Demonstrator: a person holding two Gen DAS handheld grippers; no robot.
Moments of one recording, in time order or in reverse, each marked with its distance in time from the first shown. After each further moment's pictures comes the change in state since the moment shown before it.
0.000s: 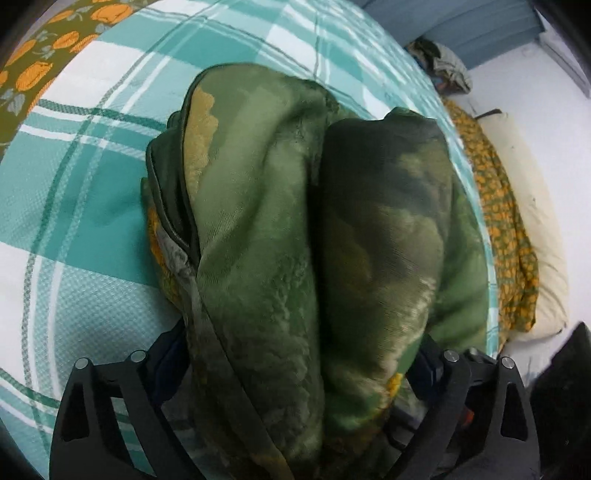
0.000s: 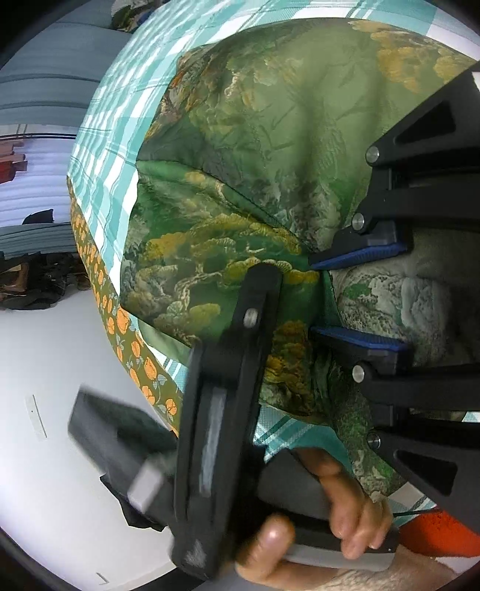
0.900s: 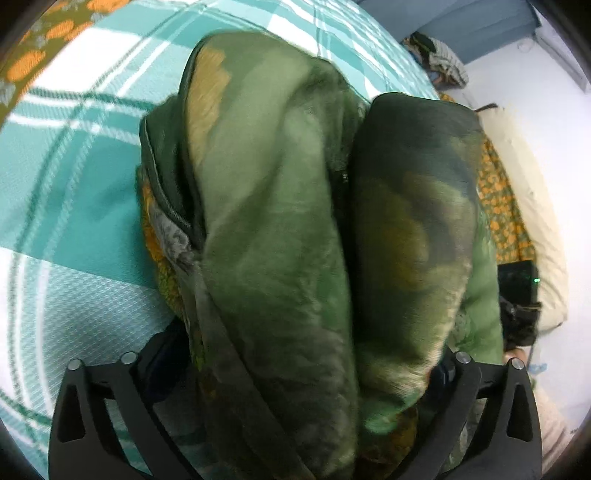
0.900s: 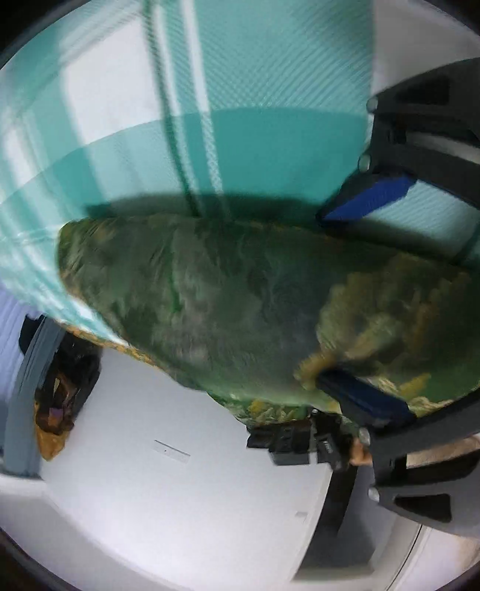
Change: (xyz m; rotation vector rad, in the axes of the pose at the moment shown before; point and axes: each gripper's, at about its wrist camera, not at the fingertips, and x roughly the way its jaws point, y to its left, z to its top) left arm 0.009 0.018 -0.016 0.019 0.007 -0.046; right arm -0.014 -0.248 -0.088 0.742 0.009 0.561
